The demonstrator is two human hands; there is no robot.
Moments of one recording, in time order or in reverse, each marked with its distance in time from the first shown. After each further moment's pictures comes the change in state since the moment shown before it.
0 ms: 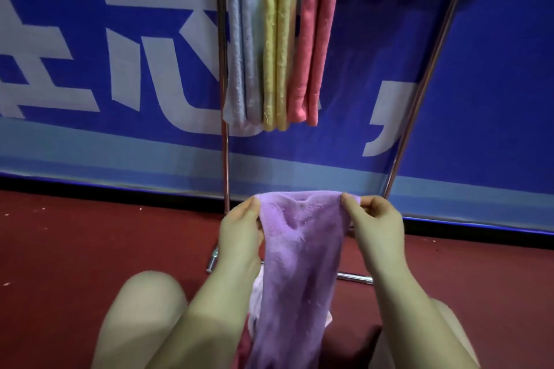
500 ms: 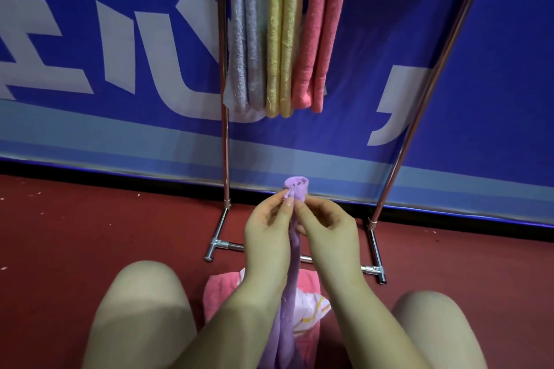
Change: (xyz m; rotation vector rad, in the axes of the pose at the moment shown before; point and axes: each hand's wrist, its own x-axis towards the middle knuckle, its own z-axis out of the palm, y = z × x) left_hand -0.015 -0.027 0.020 0.009 -0.075 0.167; right_hand -0.044 0.003 0.053 0.171 -0.222 0.013
